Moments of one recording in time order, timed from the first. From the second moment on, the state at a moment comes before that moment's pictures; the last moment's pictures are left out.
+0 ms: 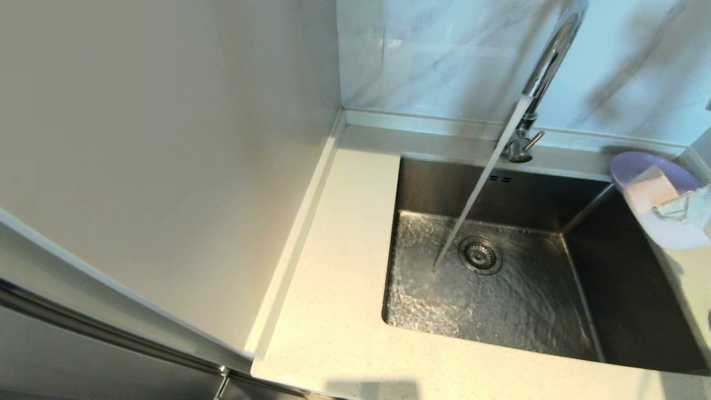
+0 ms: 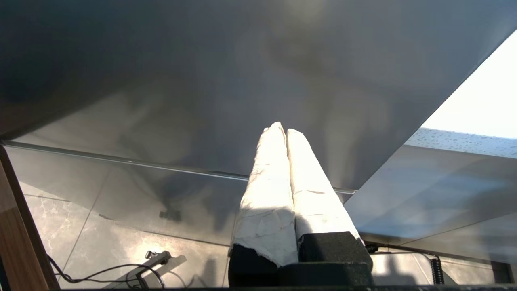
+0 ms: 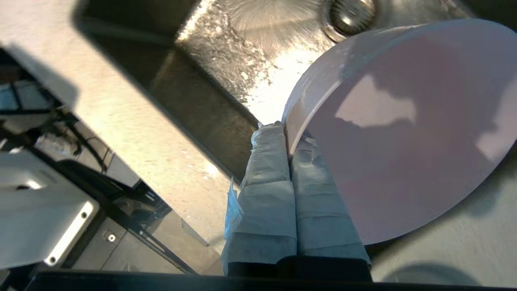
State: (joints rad) left arm 0.00 0.00 0.00 0.00 0.00 0.00; right arm -0.31 1.64 -1.83 1.17 0.59 -0.62
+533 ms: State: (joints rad) left arm 0.00 0.00 0.00 0.00 0.00 0.00; right arm -0.07 1.68 -1.83 1.17 0.78 -0.74
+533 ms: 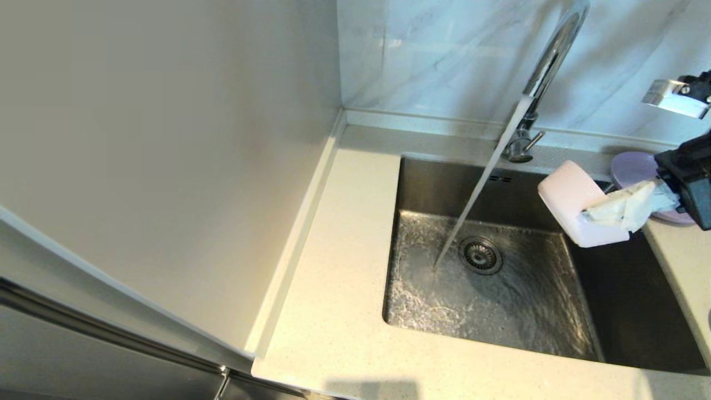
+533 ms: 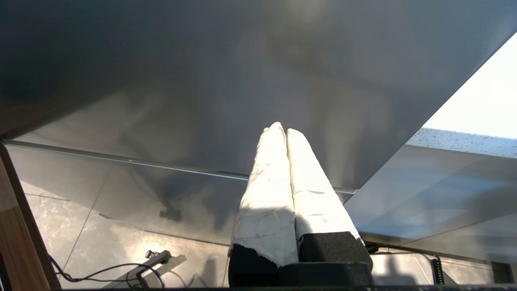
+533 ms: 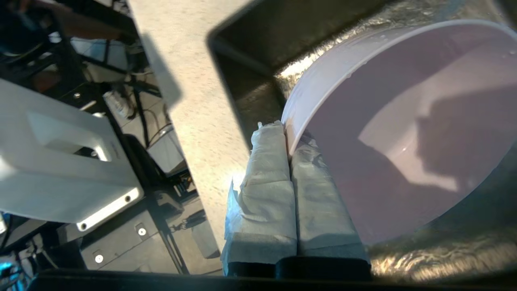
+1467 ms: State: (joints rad) left arm 0.00 0.00 0.00 0.00 0.00 0.00; right arm 0.19 1.86 -1.96 0.92 0.78 -0.43
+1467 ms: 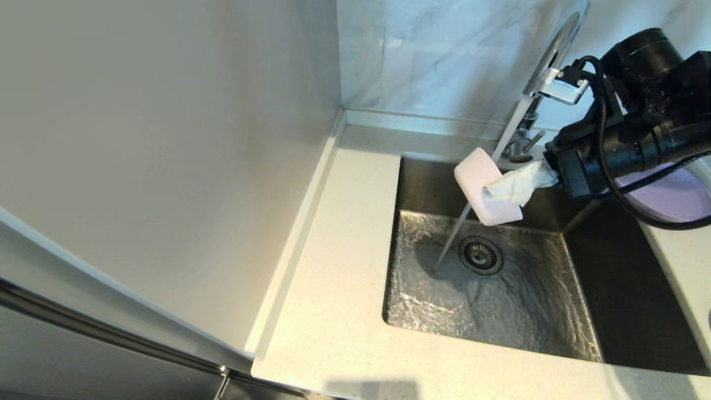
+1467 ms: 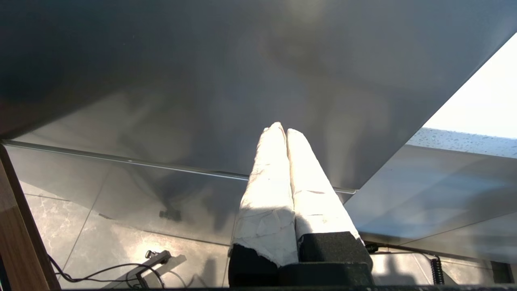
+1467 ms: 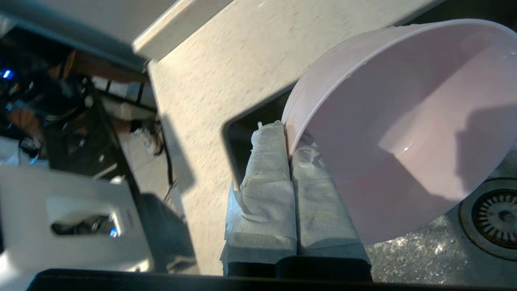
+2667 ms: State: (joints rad) left arm 0.00 0.00 0.00 0.00 0.00 0.00; right arm 0.15 1.88 -1.97 0.74 0.59 -0.26
